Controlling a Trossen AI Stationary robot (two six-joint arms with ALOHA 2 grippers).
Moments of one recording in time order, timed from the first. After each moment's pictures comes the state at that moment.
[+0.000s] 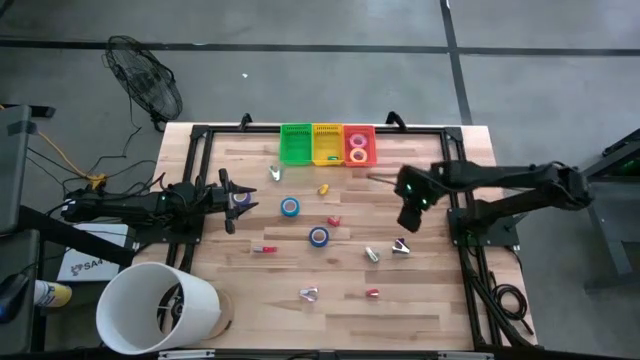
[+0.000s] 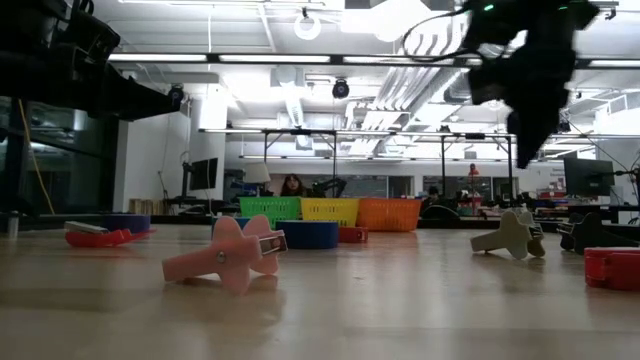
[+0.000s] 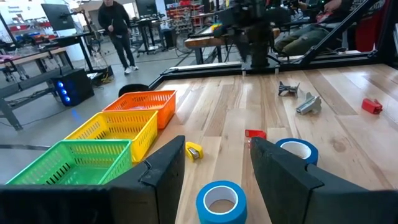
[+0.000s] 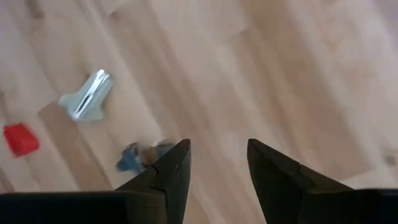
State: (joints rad) left arm 0.00 0.19 0.05 0.09 -0.23 0.13; right arm -0.17 1.11 0.76 -0.89 -0.12 0.39
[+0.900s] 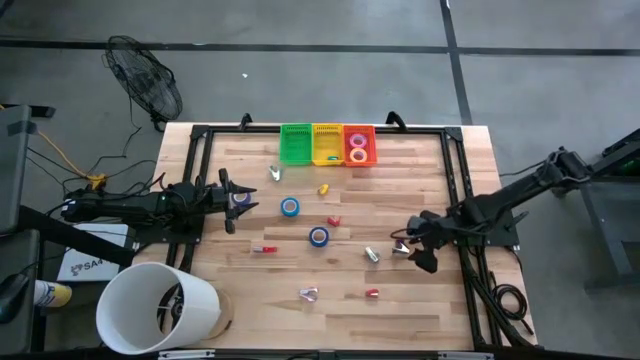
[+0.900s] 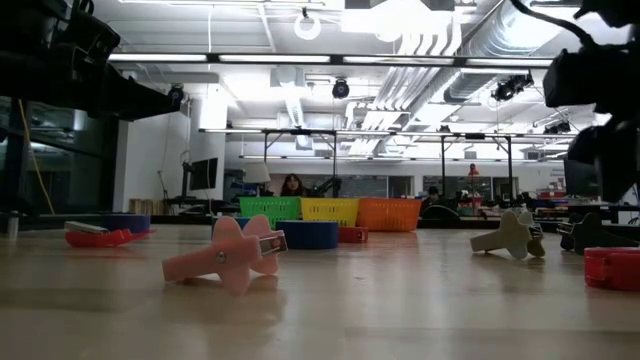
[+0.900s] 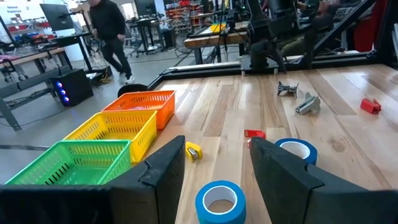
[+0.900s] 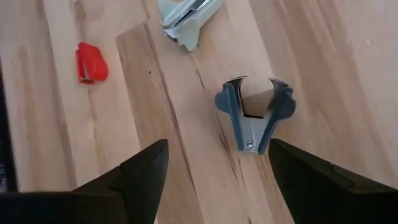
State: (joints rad) left arm 0.00 0.19 0.05 0.09 -0.23 0.13; right arm 0.40 0.91 0.43 -0.53 -0.01 0.77
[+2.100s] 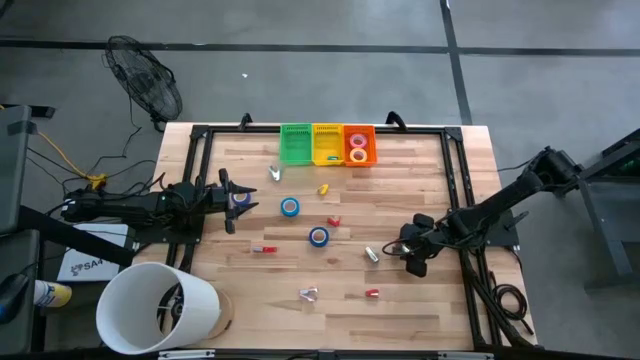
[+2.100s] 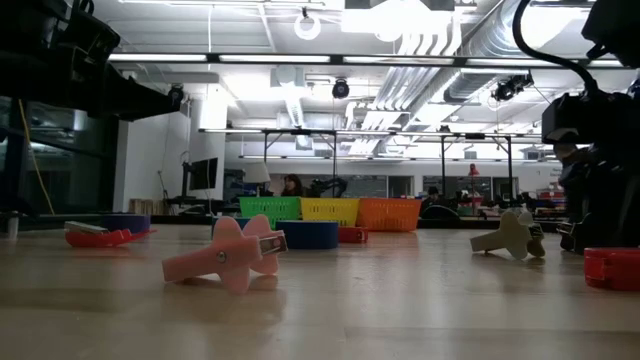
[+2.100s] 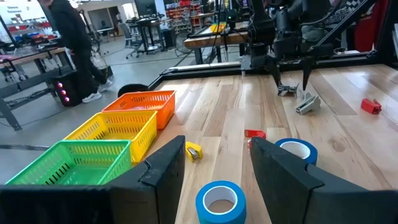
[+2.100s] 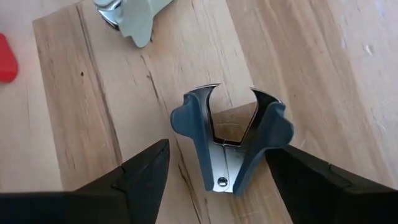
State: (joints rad) left arm 0.00 0.19 0.05 0.09 -0.23 0.13; right arm 0.46 1.18 0.34 -0.28 0.16 0.76
